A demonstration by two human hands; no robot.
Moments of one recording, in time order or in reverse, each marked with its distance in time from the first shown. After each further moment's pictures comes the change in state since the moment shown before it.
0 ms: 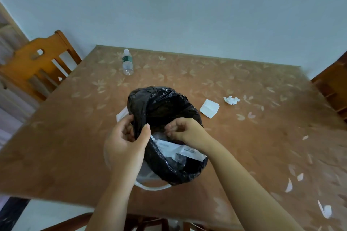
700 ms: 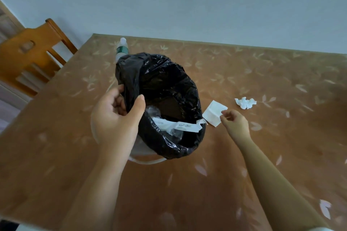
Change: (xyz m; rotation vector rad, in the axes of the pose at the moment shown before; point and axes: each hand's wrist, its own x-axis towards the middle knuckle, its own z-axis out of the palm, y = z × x) left_hand 0.077 0.011 0.110 0.118 0.081 0.129; right_hand 0.092 0.192 -0.137 -0.058 0.579 0.258
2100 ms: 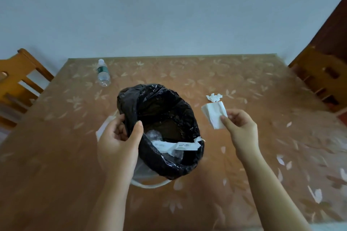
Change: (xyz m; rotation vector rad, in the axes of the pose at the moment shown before) left_hand -0.053 0.001 -0.061 -0.202 -0.135 -0.119; right_hand -0.177 -0.090 -0.069 0.436 0.331 -0.140
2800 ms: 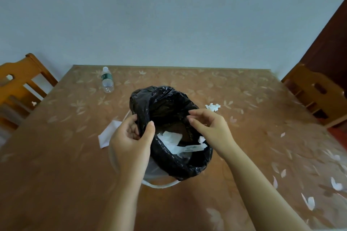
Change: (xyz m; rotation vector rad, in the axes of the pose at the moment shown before) left_hand -0.008 0.016 -0.003 -0.025 -0.010 0.037; right_hand -0.023 -0.058 0.048 -0.157 -0.399 -0.073
